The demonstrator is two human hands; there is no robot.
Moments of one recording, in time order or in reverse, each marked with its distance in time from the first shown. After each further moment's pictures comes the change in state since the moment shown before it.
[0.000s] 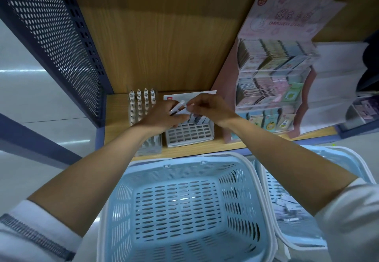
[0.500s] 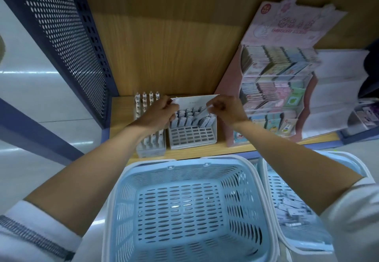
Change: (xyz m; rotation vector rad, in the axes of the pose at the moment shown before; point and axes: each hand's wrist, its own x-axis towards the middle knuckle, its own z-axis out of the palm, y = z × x) left_hand -0.004 -0.006 -0.018 -0.225 0.038 -0.122; right_hand 0.000 0.022 -0.028 -0.464 0.230 -0.116
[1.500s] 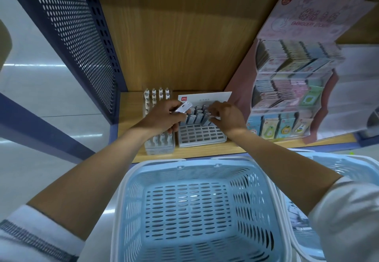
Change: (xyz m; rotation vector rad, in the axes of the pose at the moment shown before) left_hand -0.012 -0.006 -0.008 0.033 -0.021 0.010; right_hand -0.001 0.008 0.044 -0.449 -0.040 -0.168
